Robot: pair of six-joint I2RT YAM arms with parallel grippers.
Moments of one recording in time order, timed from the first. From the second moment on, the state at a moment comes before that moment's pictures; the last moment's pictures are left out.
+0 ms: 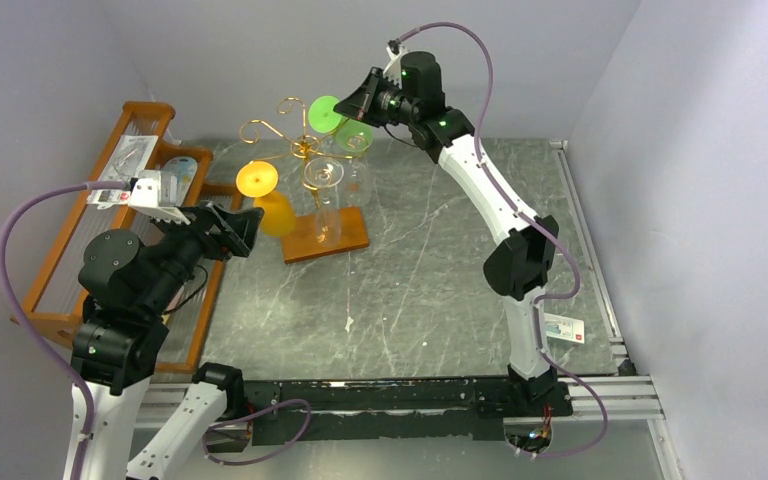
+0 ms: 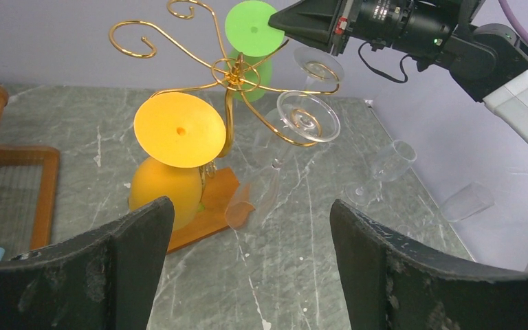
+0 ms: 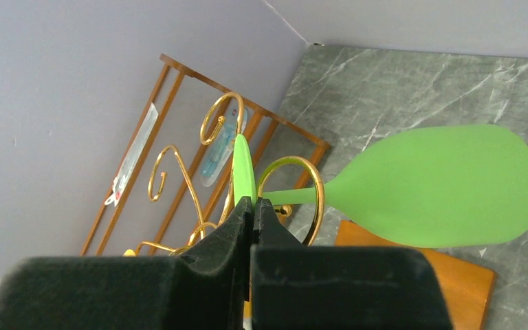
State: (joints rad) left arm -0.24 0.63 1.18 -0.58 0.12 -0.35; right arm 0.52 2.15 2.31 -0.35 -0.38 0.73
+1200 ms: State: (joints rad) left arm -0.24 0.63 1.17 -0.58 0.08 -0.35; right arm 0.45 2.00 2.04 -0.15 -0.36 0.94
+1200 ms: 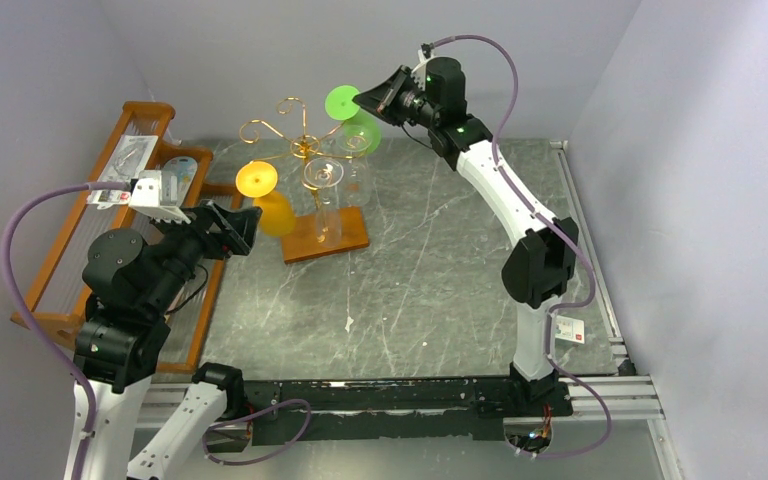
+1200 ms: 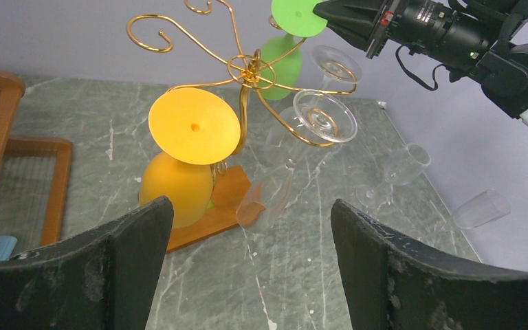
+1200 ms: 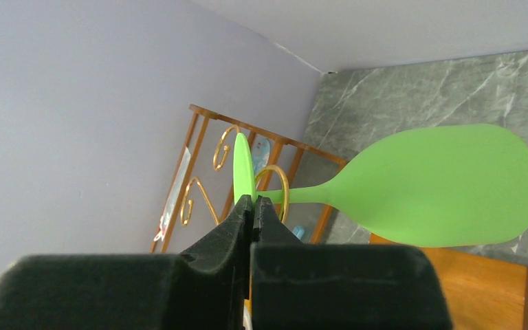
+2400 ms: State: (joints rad) left arm -0.24 0.63 1.17 -0.60 0.04 -0.35; right arm 0.44 2.00 2.03 -0.17 -0.38 0.82
